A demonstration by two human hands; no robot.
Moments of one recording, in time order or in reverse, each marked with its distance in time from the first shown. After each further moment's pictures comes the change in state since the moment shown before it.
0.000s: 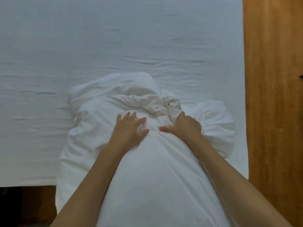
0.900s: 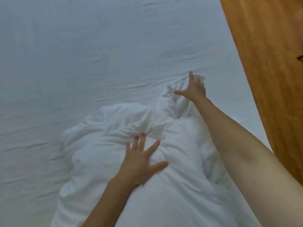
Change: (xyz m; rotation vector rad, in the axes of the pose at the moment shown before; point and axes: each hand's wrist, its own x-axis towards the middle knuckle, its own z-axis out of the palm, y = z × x) left_hand 0.069 -0.015 0.015 -0.007 -0.197 0.161; right_hand 0.234 0.020 -0.067 0.281 0.311 0.061
